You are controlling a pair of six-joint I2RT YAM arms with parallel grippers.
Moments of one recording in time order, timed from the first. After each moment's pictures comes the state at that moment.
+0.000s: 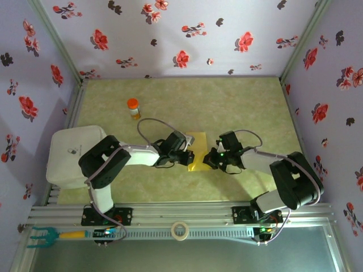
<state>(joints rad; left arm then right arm) -0.89 1.83 0.88 0.12 0.24 -0.52 0.49 1.45 0.52 -0.09 -0.54 0.97</state>
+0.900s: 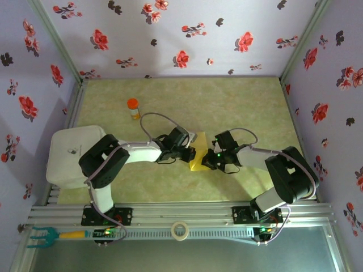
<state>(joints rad) -0.89 1.84 0.98 -0.01 0.21 -0.44 0.51 1.51 0.57 -0.16 -0.51 0.86</state>
